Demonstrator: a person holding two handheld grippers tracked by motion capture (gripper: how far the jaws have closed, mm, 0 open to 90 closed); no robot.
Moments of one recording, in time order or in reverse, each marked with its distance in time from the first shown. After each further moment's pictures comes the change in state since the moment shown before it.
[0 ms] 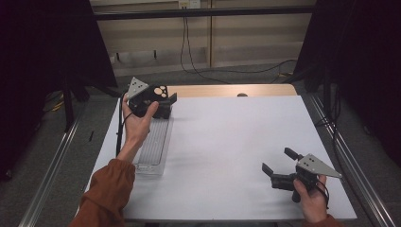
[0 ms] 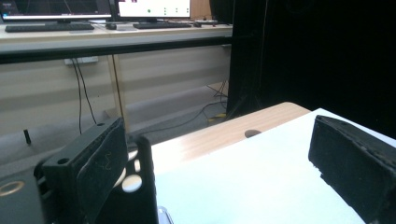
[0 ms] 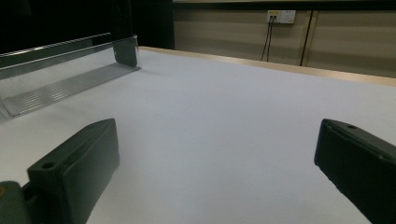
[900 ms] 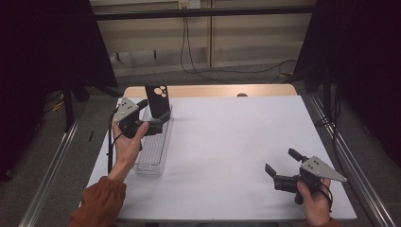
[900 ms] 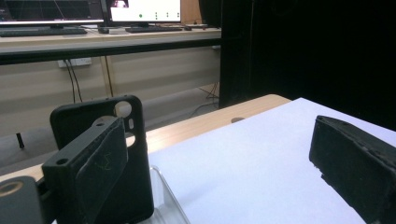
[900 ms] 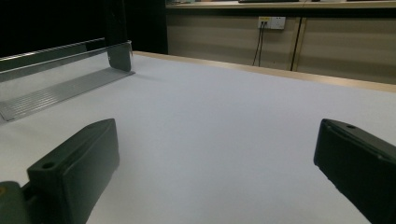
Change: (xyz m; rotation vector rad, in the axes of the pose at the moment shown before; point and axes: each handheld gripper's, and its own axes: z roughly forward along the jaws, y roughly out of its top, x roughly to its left) left arm -0.009 -0.027 -0.052 -0.019 -0.038 0.028; right arm 0.001 0.002 -0.011 -0.020 -0.033 -0.008
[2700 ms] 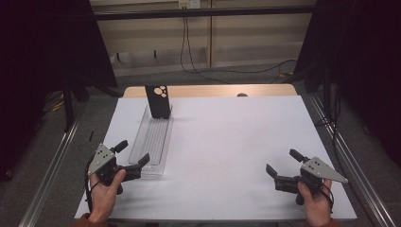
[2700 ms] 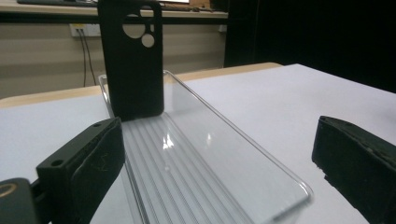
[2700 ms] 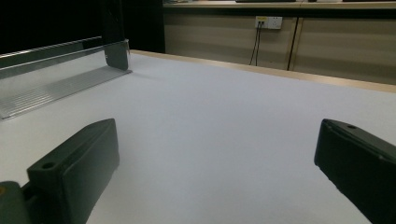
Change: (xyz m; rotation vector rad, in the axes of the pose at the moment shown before) left arm -0.010 -0.089 -0.097 0.041 0.028 -0.046; right arm 0.000 -0.001 -0.003 0.006 -0.015 -0.001
